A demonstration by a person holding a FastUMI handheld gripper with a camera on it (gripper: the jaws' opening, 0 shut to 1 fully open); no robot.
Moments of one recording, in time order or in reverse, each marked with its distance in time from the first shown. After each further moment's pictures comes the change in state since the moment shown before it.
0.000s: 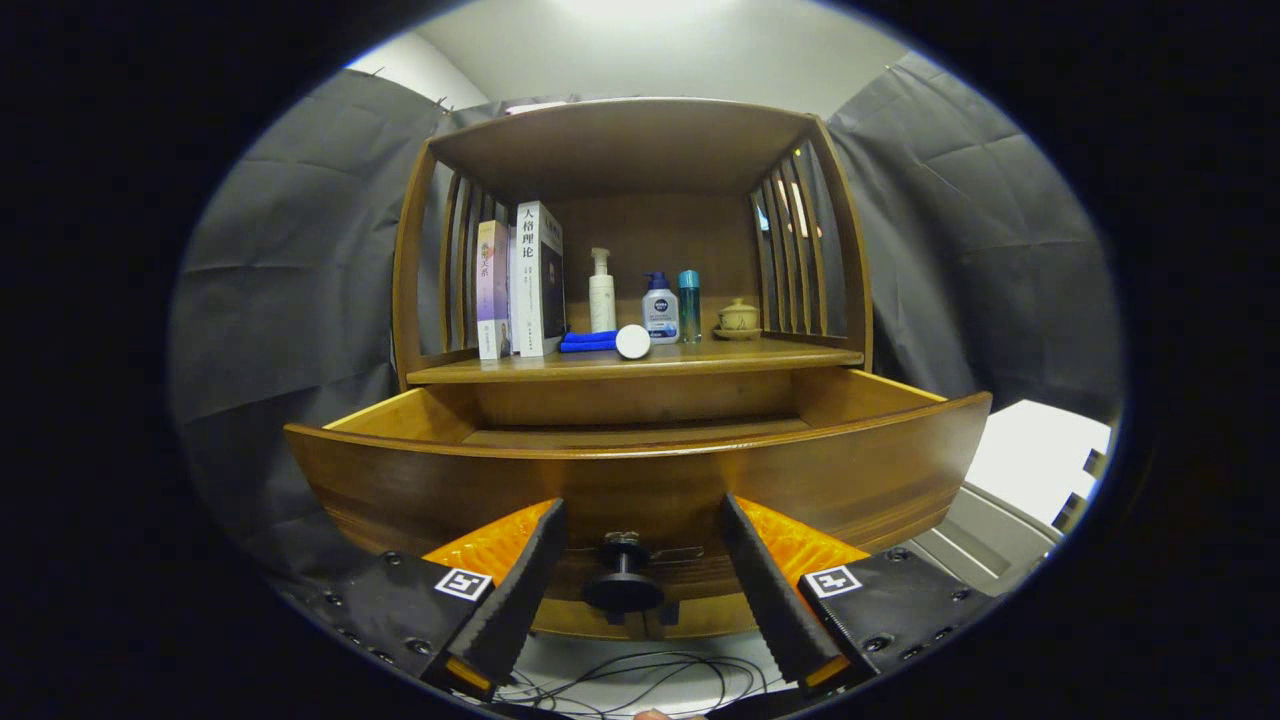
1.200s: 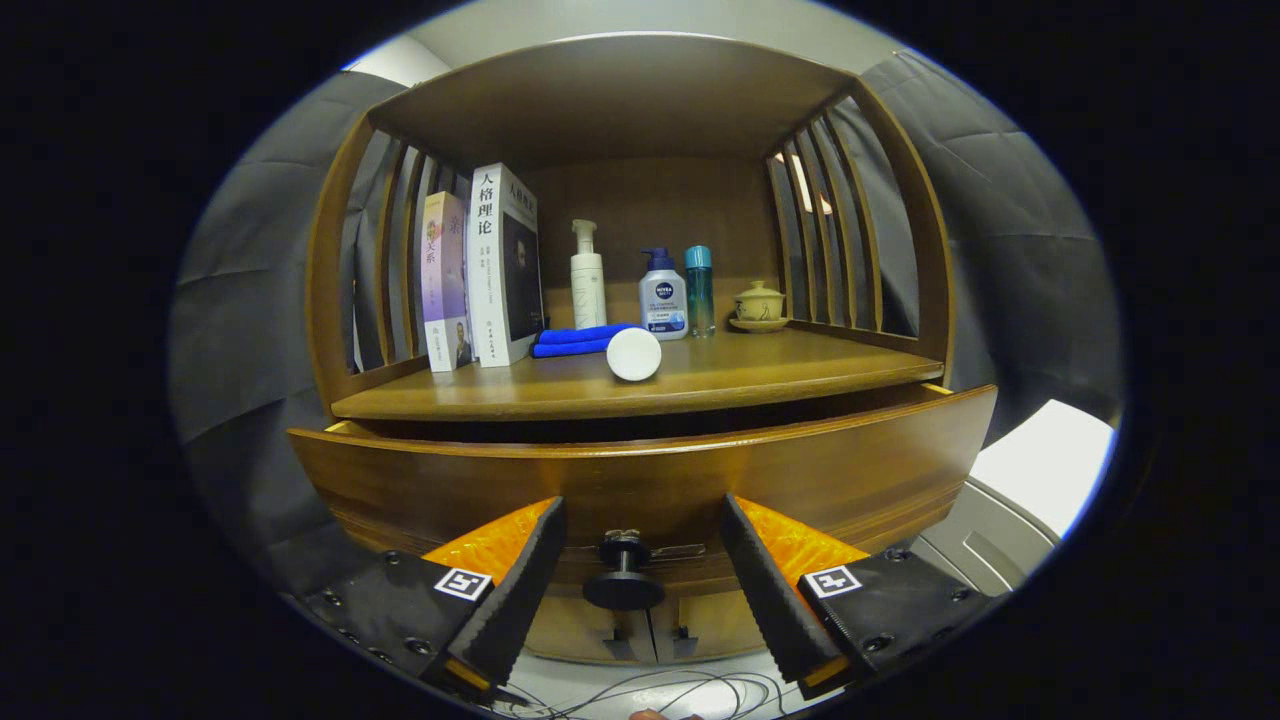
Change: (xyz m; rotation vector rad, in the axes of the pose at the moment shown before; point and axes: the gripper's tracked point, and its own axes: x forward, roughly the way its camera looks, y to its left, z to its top) arm 0.123 0.008 0.023 0.038 0.066 -0.013
